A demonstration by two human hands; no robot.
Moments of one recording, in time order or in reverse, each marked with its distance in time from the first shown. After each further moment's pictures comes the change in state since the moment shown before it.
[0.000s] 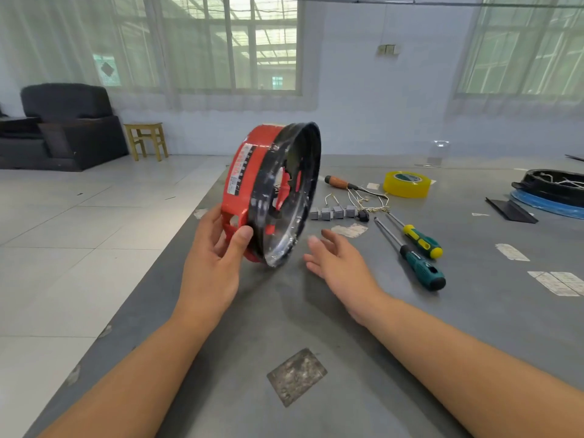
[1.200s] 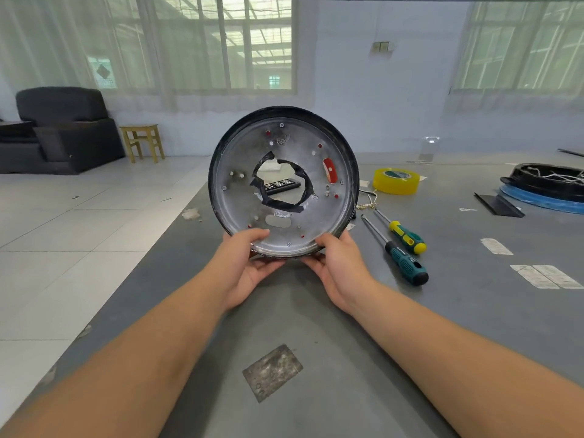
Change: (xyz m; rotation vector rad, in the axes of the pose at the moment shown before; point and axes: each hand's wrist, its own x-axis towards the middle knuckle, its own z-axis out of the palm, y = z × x) left_hand 0.027 0.000 0.060 -0.615 -0.033 -0.788; right_hand 0.014 -0.006 -0.014 0.631 0.040 0.065
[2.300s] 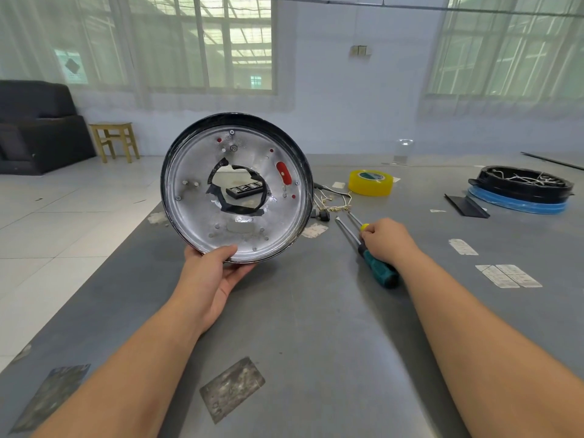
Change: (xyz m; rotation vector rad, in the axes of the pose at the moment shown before) left_hand 0.011 -0.025 0.001 -0.067 0.104 0.215; right_hand 0.060 -0.096 -0.119 -1.683 0.262 0.018
